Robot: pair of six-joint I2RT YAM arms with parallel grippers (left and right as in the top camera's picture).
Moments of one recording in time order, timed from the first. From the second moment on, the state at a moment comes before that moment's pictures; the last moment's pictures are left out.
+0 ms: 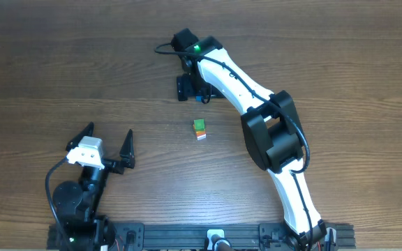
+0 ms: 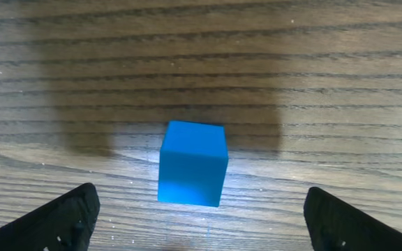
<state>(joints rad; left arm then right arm) 0.03 0.01 0.02 -0.06 0.23 -0.07 0.56 2.34 1.97 -1.13 0.01 0.49</state>
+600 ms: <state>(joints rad) 0.03 0.01 0.02 -0.06 0.23 -0.07 0.56 2.34 1.97 -1.13 0.01 0.52</state>
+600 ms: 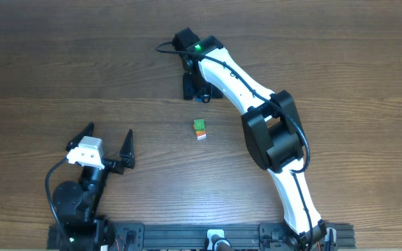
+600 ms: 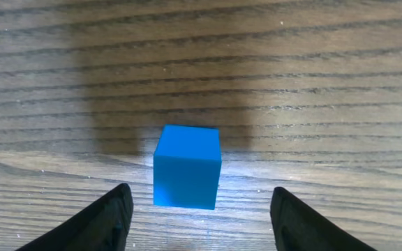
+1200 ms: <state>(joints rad) 0.03 0.01 0.02 -0.06 0.23 -0.07 0.56 2.36 1.97 -1.10 0.01 0.52</state>
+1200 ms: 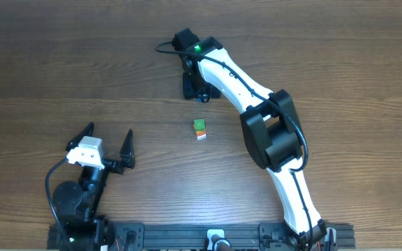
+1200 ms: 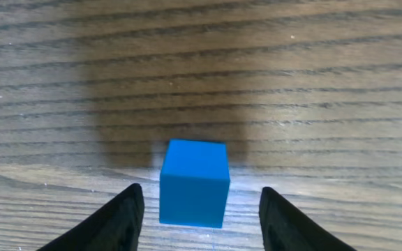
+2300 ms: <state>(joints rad) 0.03 0.01 0.02 -0.06 0.23 -0.07 0.56 2.36 1.97 -1.10 0.00 0.52</state>
